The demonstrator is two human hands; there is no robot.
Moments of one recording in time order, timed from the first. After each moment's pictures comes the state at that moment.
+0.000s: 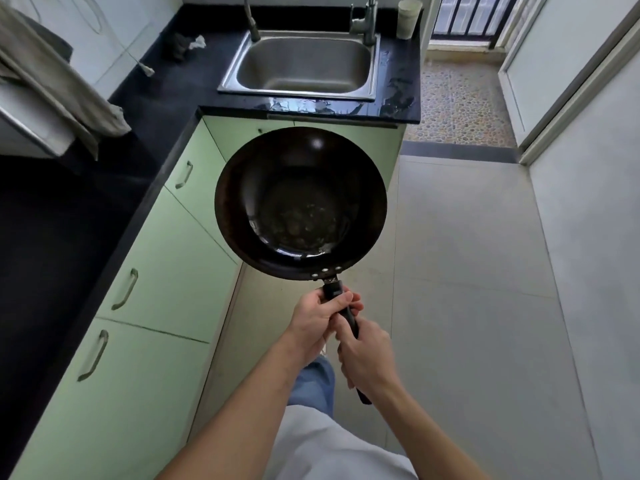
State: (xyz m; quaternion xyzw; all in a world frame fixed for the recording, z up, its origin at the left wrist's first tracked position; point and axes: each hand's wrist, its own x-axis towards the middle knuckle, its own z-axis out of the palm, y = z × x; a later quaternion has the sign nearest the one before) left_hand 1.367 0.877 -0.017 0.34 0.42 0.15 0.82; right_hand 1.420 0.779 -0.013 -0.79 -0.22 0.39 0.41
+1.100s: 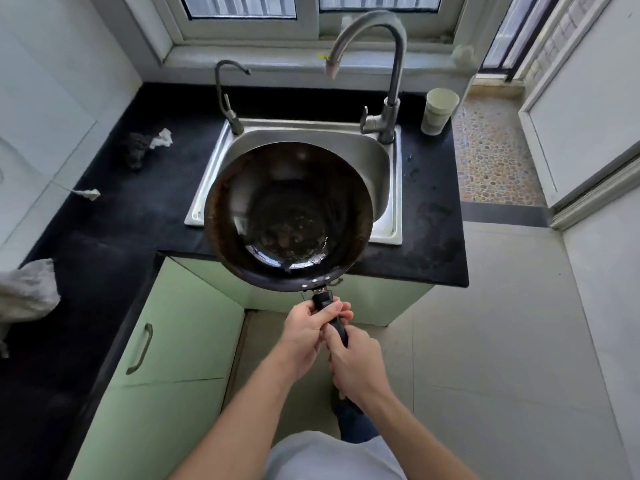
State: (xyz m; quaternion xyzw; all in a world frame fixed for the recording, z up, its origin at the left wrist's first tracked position) left_hand 1.635 1.293 -0.013 0.33 0.46 0.16 0.81; right_hand 1.686 1.199 -0.010 -0.78 -0.19 0.43 0.40
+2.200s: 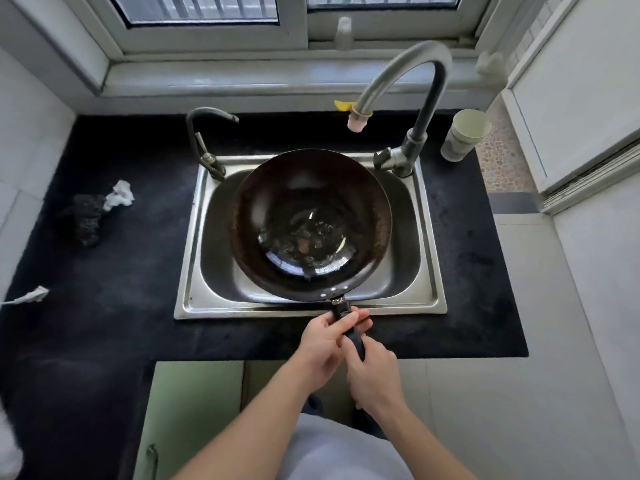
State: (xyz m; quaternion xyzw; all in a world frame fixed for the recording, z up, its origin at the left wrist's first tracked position) left_hand 1.704 1.482 -0.055 0.26 0.45 0.01 0.85; right_hand 1.740 1.377 -0.051 -0.84 -0.14 0.37 0.37
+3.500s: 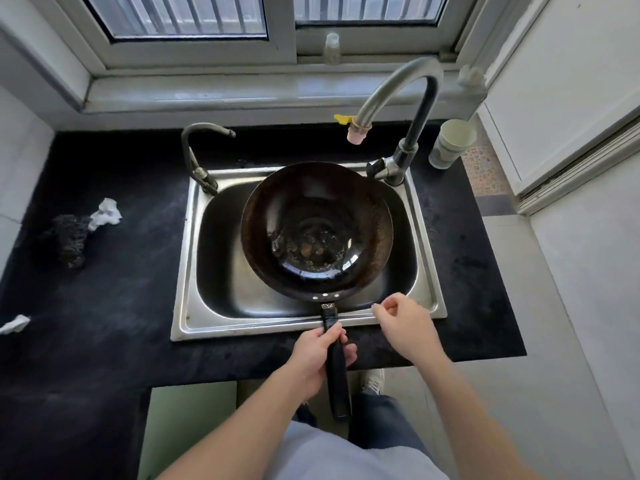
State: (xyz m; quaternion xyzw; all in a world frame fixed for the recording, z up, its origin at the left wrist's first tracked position) left_hand 1.690 1.506 -0.078 0.27 0.49 -0.05 0.83; right_hand 1.821 1.401 -0.036 -0.90 -0.12 0.34 0.23
